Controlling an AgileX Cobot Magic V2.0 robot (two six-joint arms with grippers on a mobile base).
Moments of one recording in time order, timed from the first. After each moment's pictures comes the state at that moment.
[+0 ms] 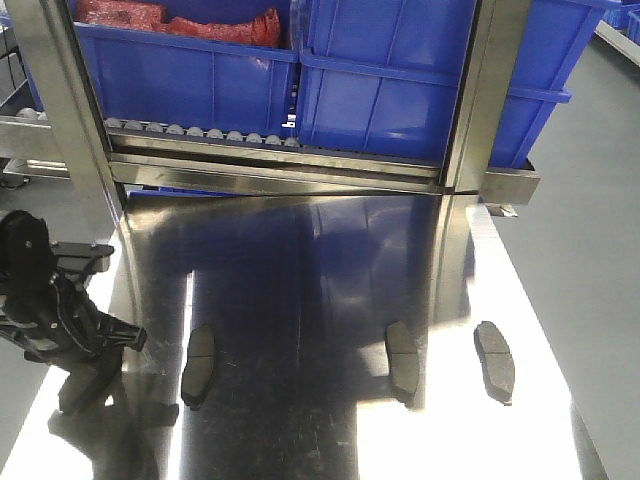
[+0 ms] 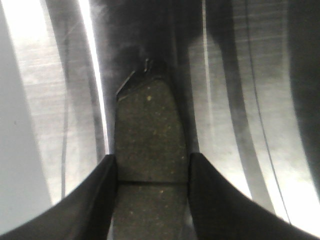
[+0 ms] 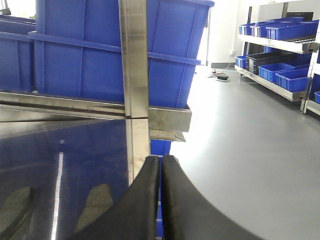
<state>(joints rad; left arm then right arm) -0.12 1.77 -1.08 -0.05 0.82 0.01 -0.06 -0.01 0.03 -0.12 0.09 0.10</state>
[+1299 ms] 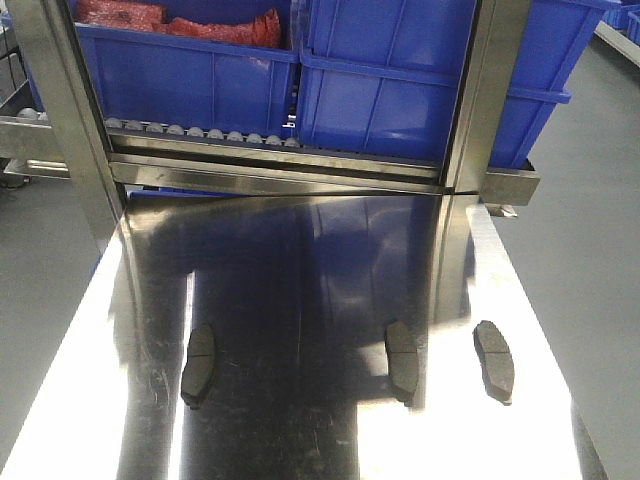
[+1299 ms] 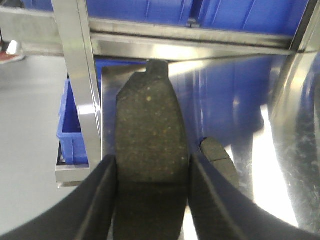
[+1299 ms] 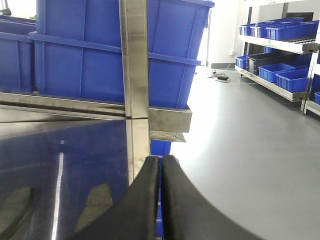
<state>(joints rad) -0.14 0.34 -0.34 -0.05 0.43 0.01 -0.06 -0.01 0.03 -0.12 0.09 0.10</state>
